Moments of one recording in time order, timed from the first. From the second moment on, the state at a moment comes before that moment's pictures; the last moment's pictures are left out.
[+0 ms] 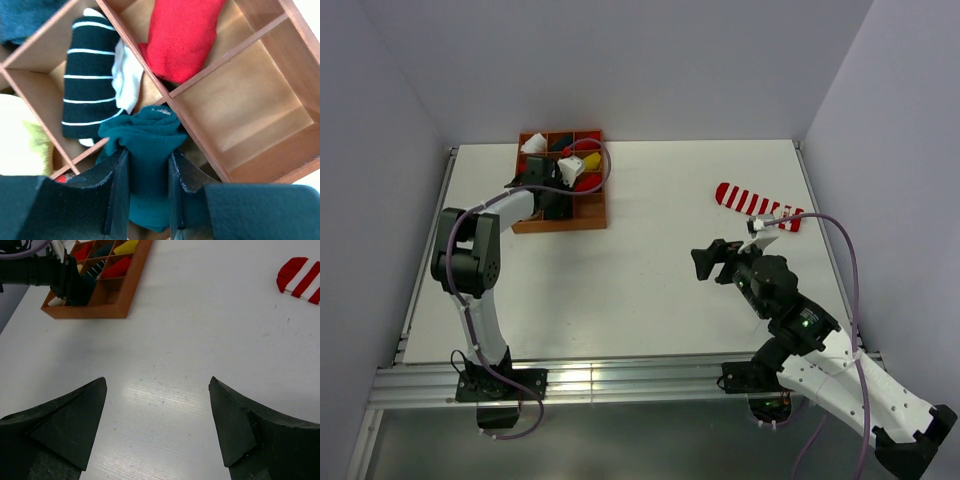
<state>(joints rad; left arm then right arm) -0.20 1.97 1.32 -0.16 0.15 0.35 0.70 0.52 0.57 -0.30 0.34 0.44</state>
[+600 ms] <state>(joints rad) -0.22 2.06 1.45 -0.32 0.10 0.33 0.70 0.55 0.57 -0.30 0.34 0.43</state>
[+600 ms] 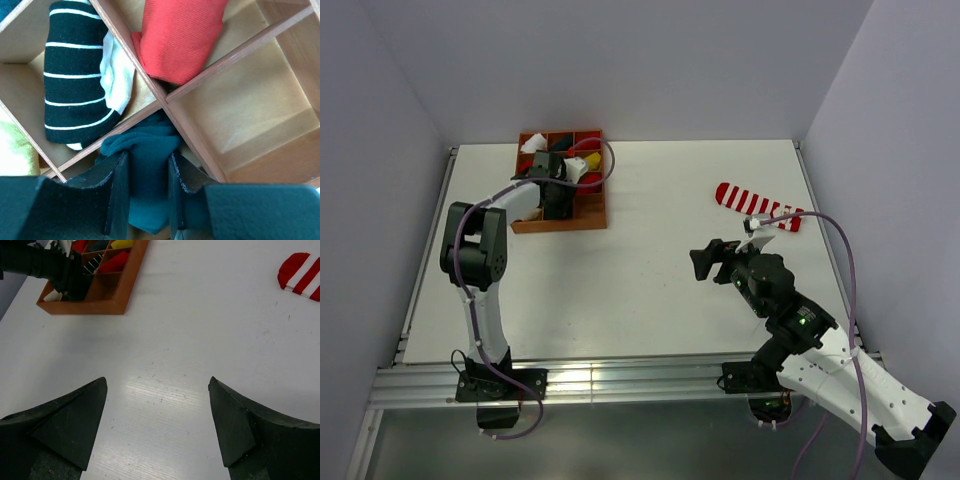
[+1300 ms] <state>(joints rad) -0.22 1.97 1.50 -0.45 0.09 0.24 0.70 0.52 0.57 -0.30 0.33 0.43</state>
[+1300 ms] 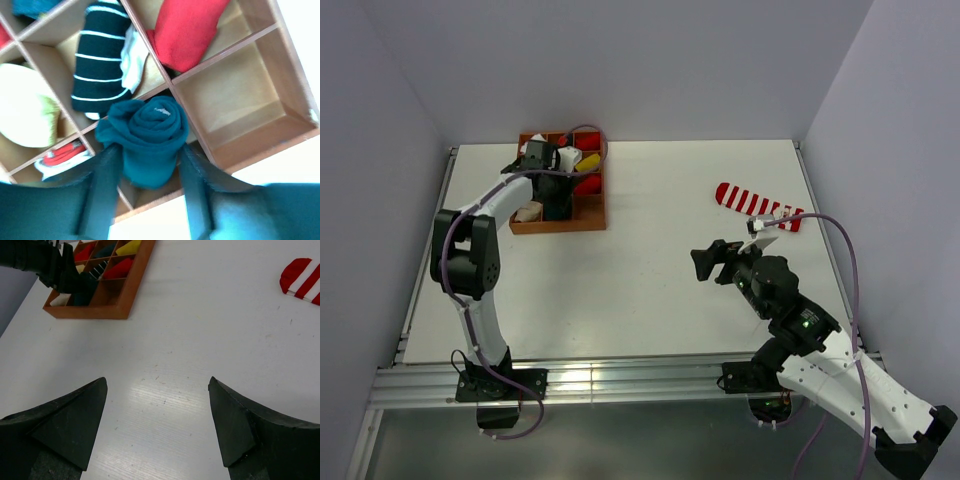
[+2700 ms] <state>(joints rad) -0.20 1.98 1.50 -0.49 0.14 0.16 0.70 0.54 0.57 -0.30 0.32 0.43</state>
